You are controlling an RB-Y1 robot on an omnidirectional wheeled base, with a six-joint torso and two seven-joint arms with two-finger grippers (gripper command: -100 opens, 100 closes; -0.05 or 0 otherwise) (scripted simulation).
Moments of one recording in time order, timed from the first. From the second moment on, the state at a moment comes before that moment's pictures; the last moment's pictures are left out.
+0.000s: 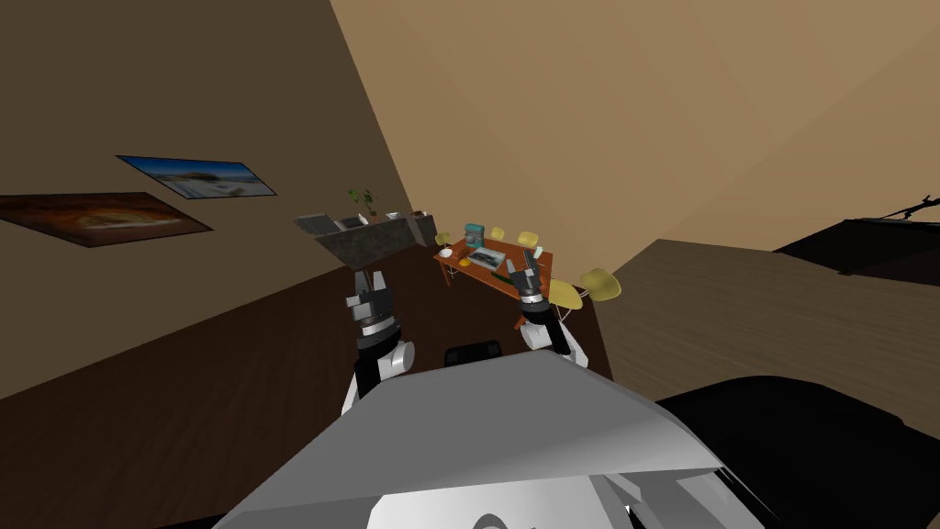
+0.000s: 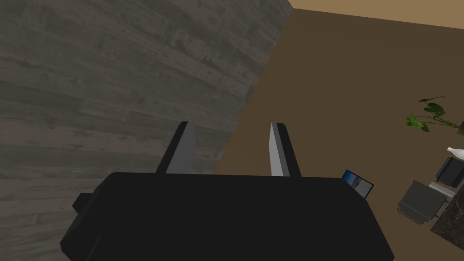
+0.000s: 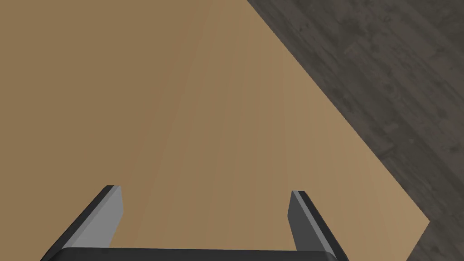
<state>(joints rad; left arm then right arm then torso) 0.49 -0.03 -0.02 -2.24 0.01 -0.63 -0.03 0.44 -0.19 0.14 -2.23 -0.03 -0.49 -0.18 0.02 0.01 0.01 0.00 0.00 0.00</state>
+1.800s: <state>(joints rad) 0.49 -0.03 -0.02 -2.24 0.01 -0.63 -0.03 0.42 -0.69 0.38 -1.77 -0.12 -0.34 -0.06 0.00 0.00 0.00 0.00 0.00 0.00</state>
